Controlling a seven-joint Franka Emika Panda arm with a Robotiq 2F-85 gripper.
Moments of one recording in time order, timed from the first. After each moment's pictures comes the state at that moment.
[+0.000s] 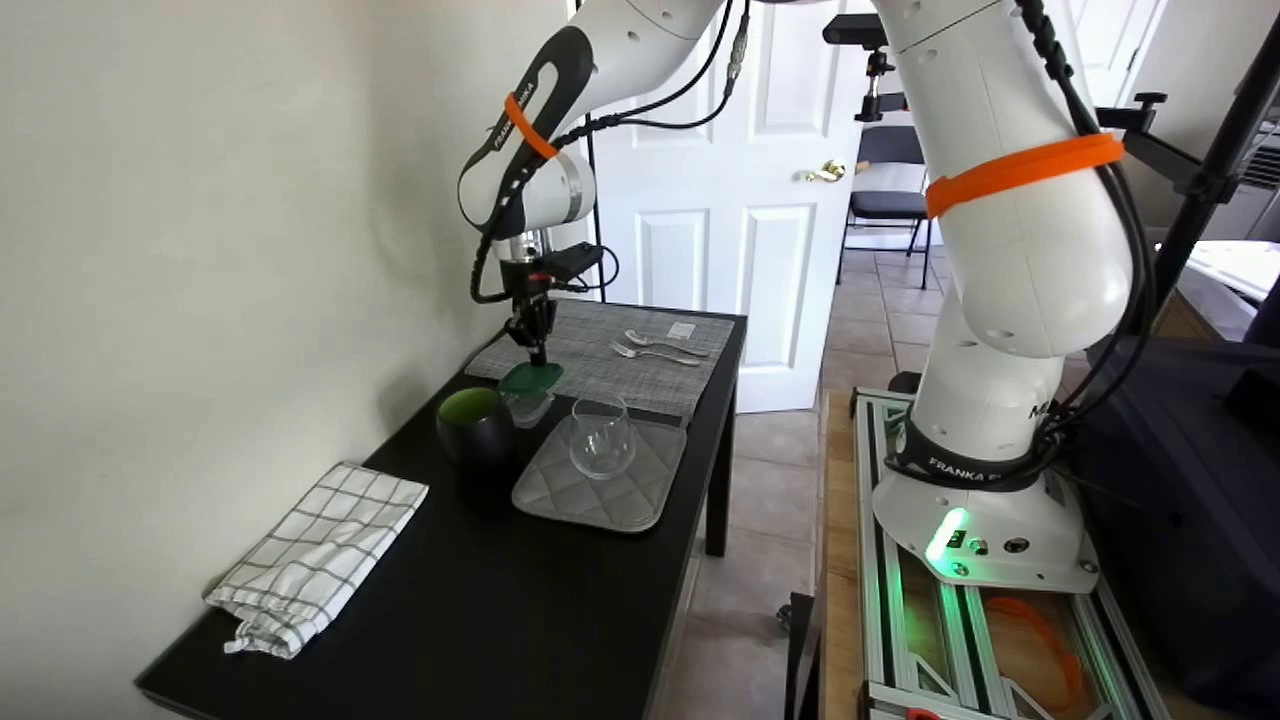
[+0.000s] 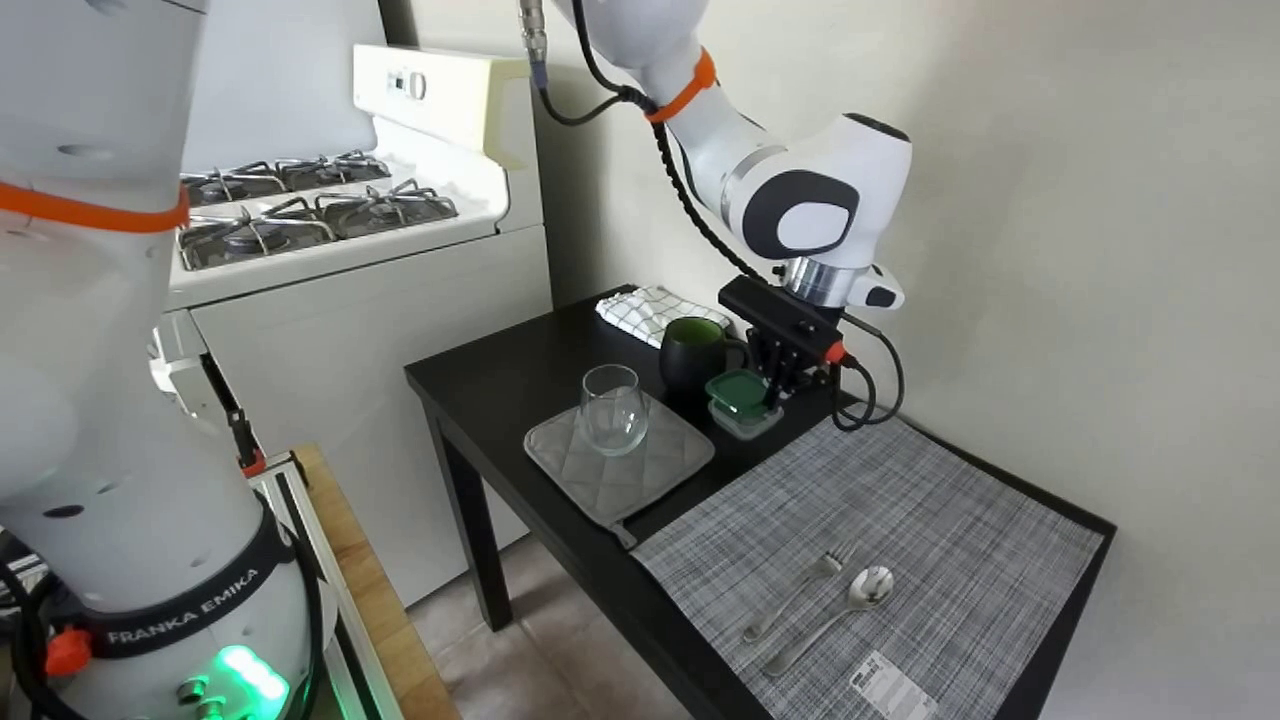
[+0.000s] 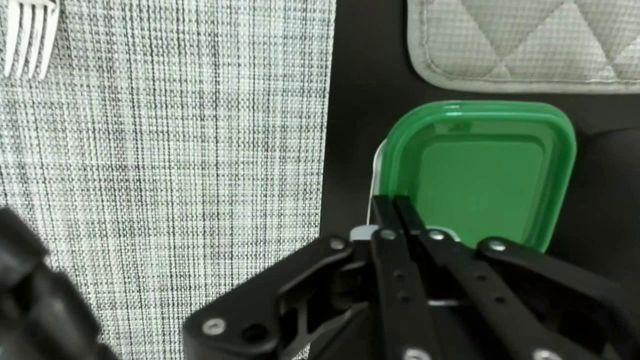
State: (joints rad) arm -0.20 0.48 -0.04 -1.95 0.19 2.35 -0.42
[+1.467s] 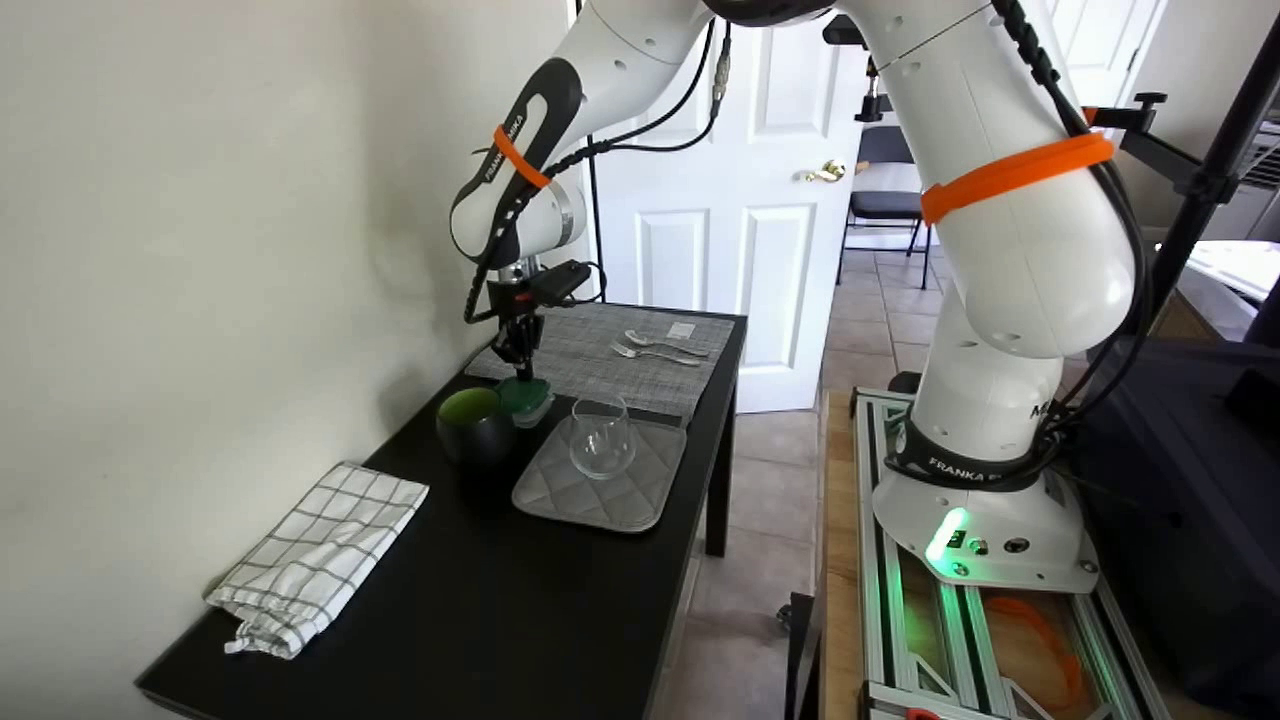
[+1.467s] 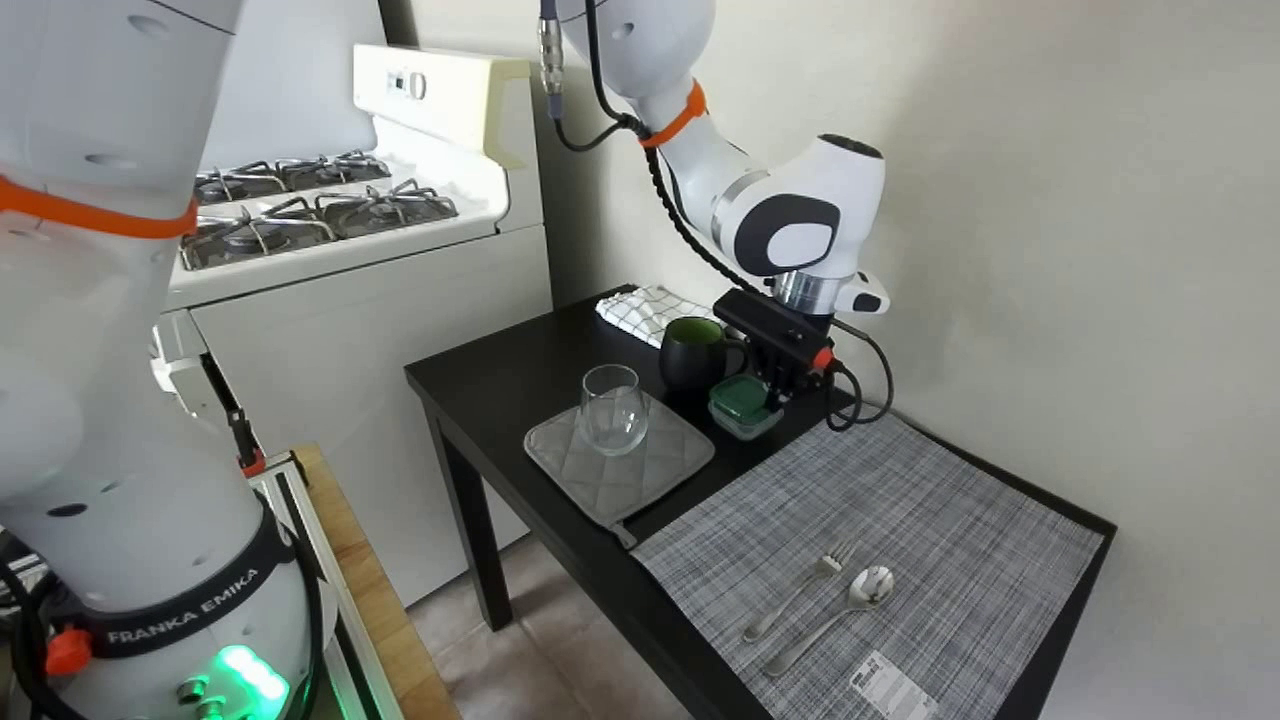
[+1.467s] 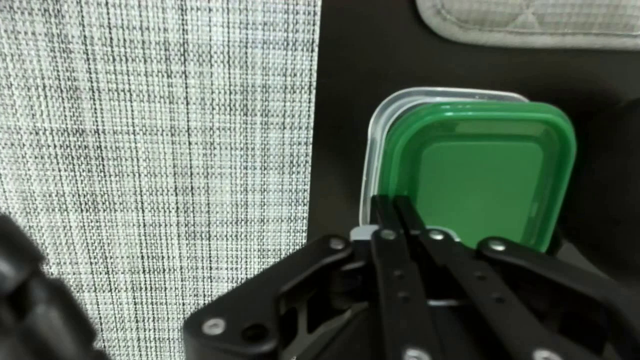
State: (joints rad) arm -0.19 0.54 -0.02 -1.93 0.15 2.45 -0.35
